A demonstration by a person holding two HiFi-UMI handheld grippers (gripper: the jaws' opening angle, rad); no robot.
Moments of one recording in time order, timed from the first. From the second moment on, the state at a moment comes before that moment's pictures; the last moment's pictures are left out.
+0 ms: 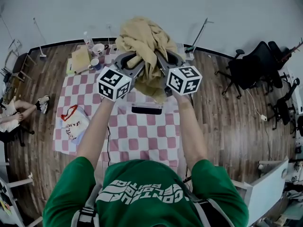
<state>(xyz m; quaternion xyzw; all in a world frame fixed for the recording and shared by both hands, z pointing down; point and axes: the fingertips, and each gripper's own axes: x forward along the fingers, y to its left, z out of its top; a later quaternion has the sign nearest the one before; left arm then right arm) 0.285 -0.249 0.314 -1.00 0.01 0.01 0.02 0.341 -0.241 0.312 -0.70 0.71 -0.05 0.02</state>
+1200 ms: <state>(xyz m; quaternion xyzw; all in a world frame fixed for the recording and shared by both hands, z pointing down) 0.360 -0.287 0.558 -0.97 -0.04 -0.23 -0.08 0.414 -0.283 0.567 -0.68 0.65 -0.32 -0.07</state>
